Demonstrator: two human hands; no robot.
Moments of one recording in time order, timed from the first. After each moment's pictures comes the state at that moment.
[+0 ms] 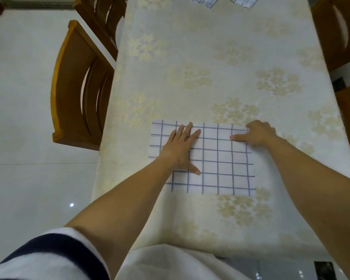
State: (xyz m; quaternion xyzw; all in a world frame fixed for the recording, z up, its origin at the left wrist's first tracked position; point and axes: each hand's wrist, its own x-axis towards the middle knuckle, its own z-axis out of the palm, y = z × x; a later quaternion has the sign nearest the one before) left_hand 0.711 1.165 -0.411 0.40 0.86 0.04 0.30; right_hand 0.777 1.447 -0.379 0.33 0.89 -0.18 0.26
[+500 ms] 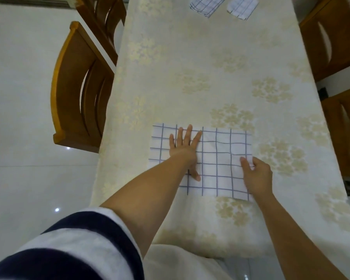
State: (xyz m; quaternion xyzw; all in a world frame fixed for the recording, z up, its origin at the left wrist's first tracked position) left_hand 0.719 1.197 -0.388 0.30 0.86 -0.08 0.40; right_hand 0.891 1.357 -0.377 0.46 0.80 -0.38 -0.03
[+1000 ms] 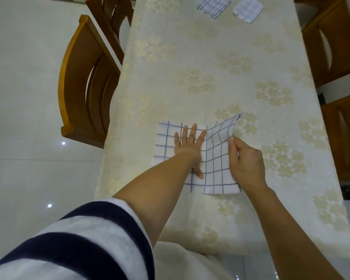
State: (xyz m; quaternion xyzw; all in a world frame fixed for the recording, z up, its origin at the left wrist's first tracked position) left_hand 0.720 1.195 -0.395 0.30 0.87 -0.05 0.40; right_hand 0.842 1.298 -0.312 0.26 0.93 -0.25 -0.08
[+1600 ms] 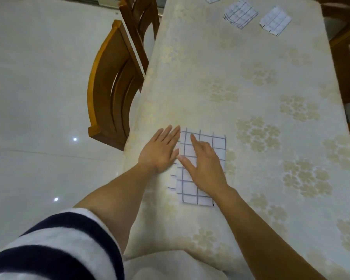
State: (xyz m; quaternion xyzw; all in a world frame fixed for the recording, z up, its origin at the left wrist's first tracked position) left_hand 0.664 1.032 -0.433 0.40 0.91 0.07 0.11; right_hand 0.774 1.186 -0.354 0.12 0.94 -0.29 0.11
